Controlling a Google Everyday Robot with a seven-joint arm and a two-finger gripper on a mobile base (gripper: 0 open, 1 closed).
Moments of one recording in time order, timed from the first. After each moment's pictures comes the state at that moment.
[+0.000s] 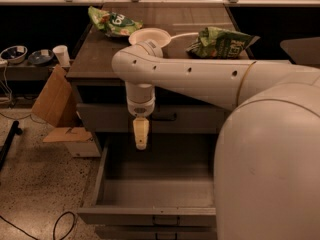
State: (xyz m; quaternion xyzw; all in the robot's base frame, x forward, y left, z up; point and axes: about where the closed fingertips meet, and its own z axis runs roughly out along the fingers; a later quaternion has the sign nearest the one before) arm 0.607 0.049 0.667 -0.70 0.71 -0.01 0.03
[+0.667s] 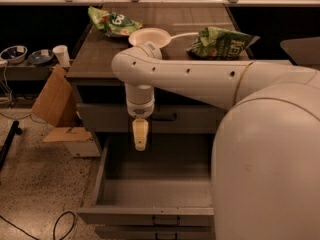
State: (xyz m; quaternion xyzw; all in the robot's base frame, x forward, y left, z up) arm 0.605 0.052 0.660 -0.70 0.71 0.00 0.02
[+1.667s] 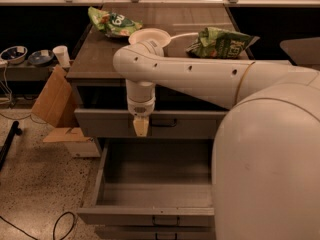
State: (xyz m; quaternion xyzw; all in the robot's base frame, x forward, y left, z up) arm 0.598 0.052 0.665 -0.70 0.72 0.02 0.01
